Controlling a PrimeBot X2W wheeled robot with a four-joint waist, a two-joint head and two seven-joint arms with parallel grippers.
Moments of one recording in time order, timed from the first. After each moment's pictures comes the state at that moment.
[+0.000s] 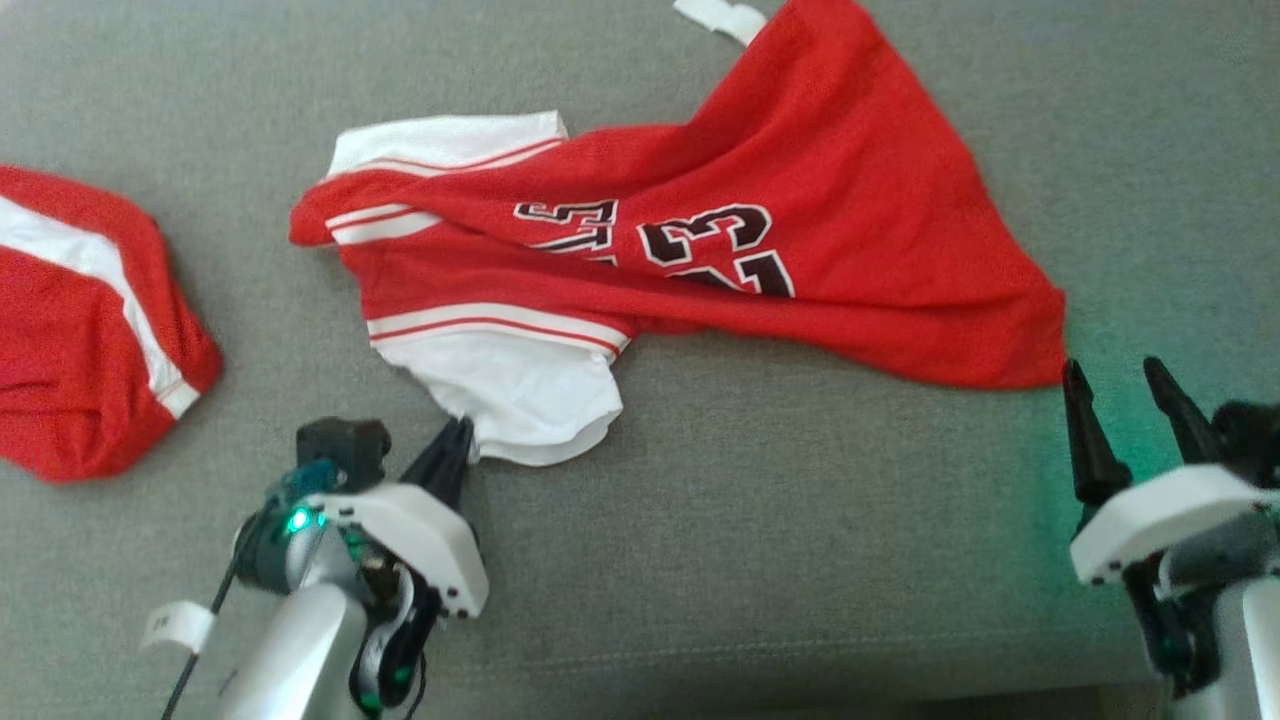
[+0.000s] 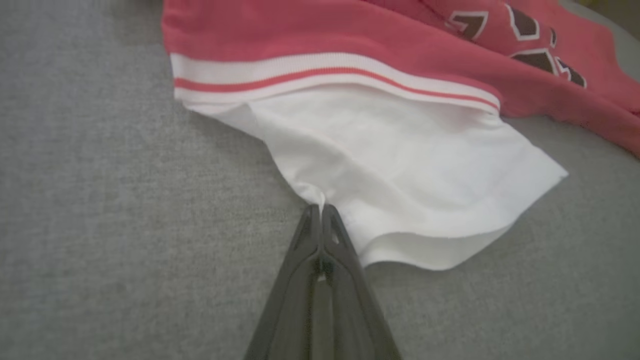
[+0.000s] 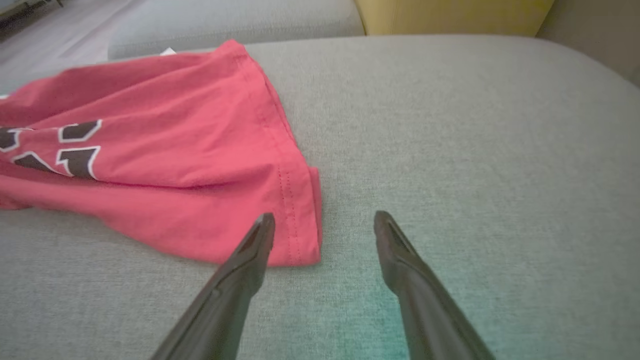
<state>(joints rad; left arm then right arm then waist) -0.20 0.18 -0.42 0.31 -0.44 0.06 0.06 -0.05 -0.14 -0.09 0.08 0.18 0.12 0.15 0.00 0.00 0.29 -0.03</state>
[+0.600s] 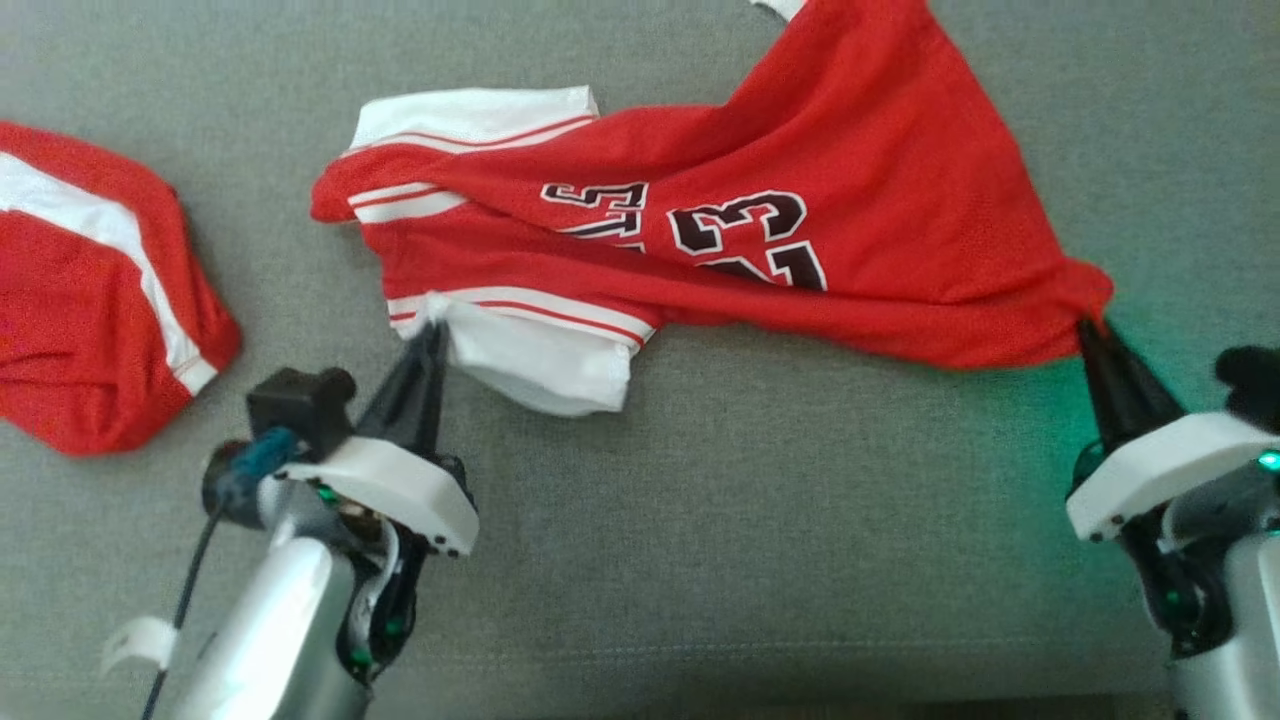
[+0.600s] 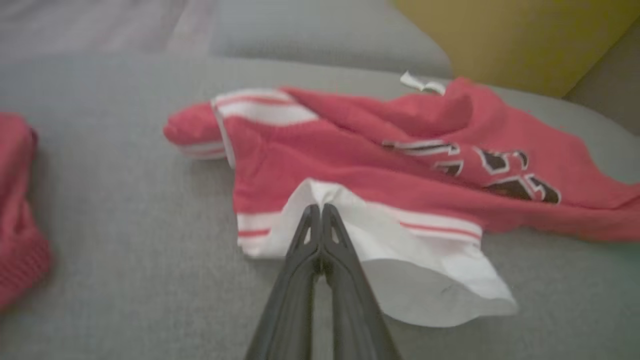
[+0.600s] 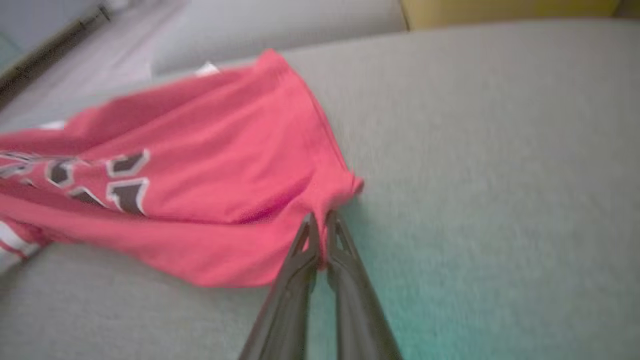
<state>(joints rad) -0.25 0.19 -0.41 0.21 -0.41 0.08 -0.08 -0.13 -0.19 -0.03 0.09 0.33 0.12 0.25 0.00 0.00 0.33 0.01</state>
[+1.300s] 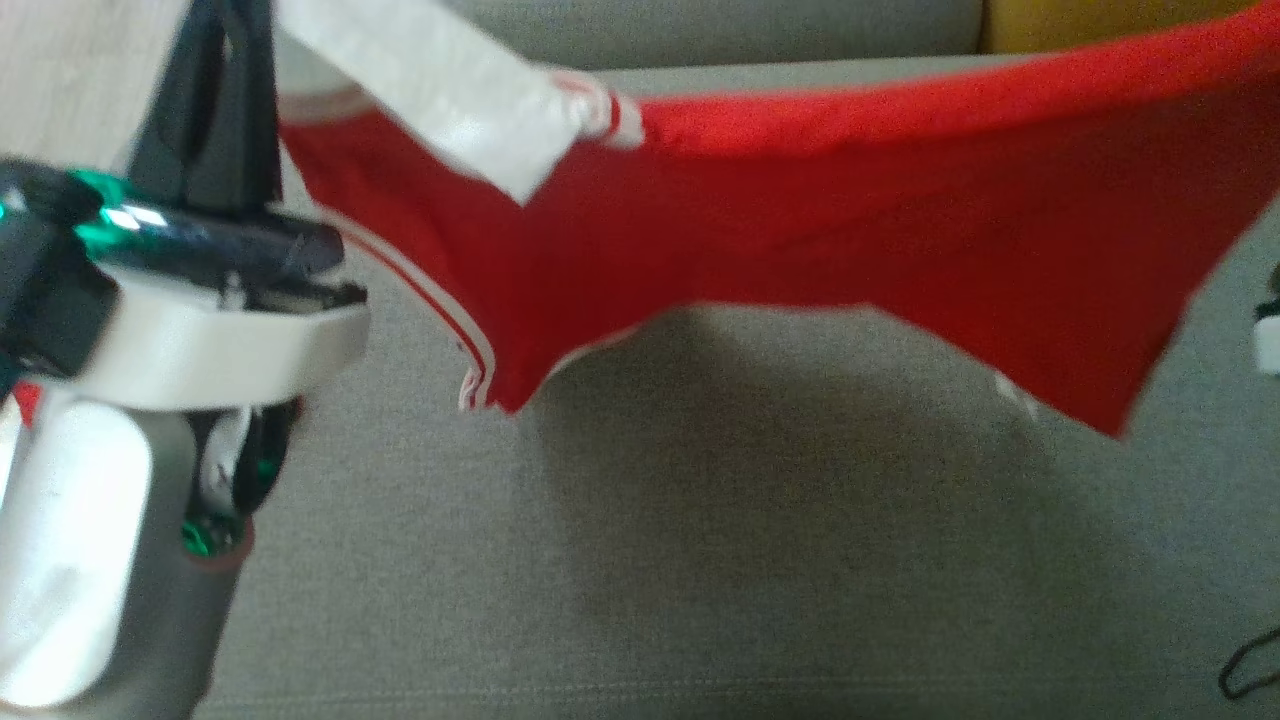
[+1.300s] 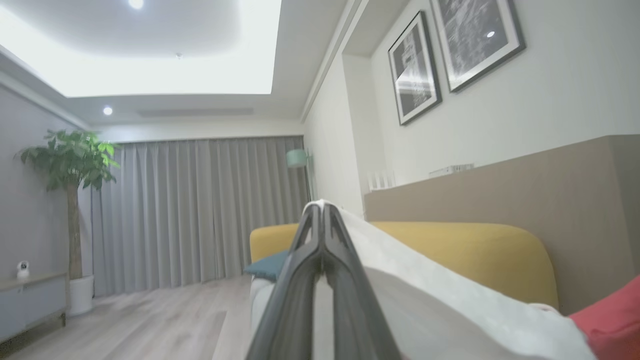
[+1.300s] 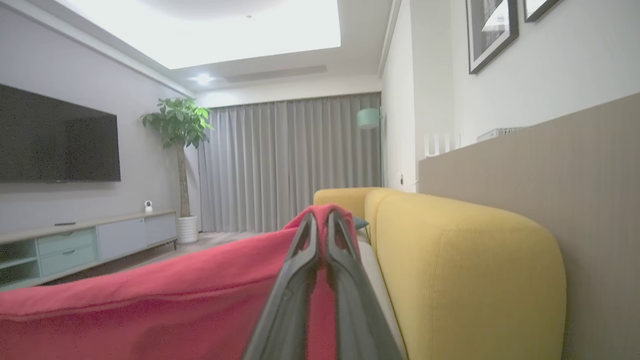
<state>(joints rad) -0.46 0.32 -0.30 -0.30 -0.28 0.16 -0.10 -0.30 -0.20 -0.15 -0.36 0.35 0.12 0.22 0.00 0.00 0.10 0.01</state>
